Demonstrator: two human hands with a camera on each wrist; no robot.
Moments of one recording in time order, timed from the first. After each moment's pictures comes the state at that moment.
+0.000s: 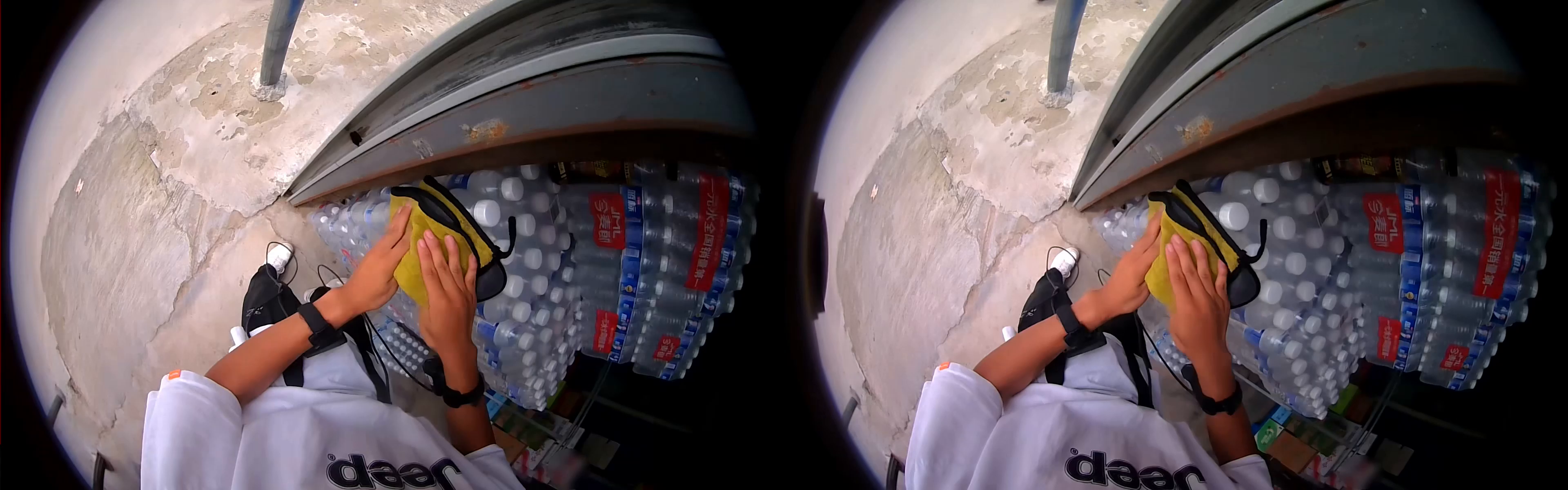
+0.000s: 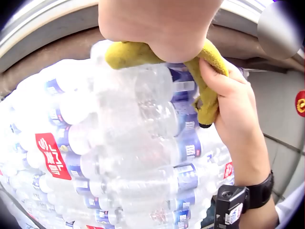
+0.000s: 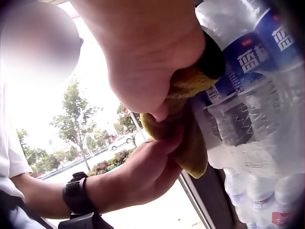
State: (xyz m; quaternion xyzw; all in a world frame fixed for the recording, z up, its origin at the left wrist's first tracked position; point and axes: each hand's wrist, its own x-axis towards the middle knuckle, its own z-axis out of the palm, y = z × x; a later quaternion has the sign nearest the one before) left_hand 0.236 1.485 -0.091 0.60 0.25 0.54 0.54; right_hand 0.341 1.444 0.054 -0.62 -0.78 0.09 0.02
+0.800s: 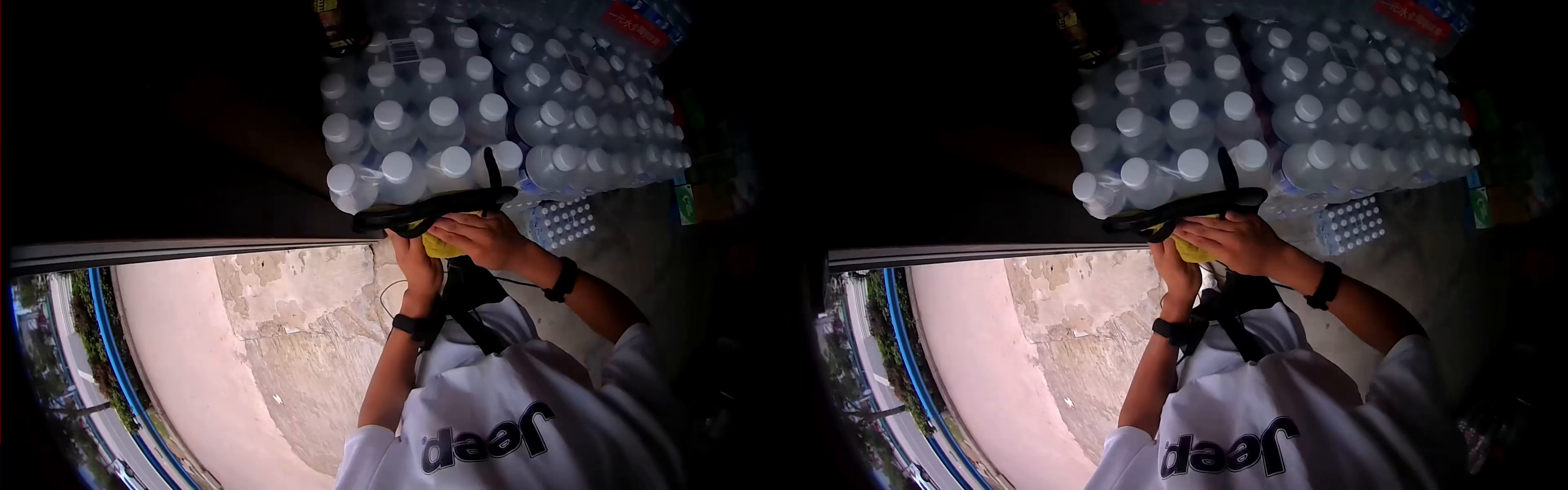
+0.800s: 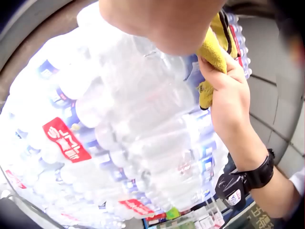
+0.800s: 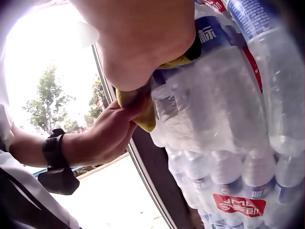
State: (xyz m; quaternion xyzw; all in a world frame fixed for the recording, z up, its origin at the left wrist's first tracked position) left_hand 0.257 1.466 -0.113 0.80 0.24 0.38 0.39; right_hand 0.395 1.367 -0.033 -0.67 -0.72 -0.04 0.19
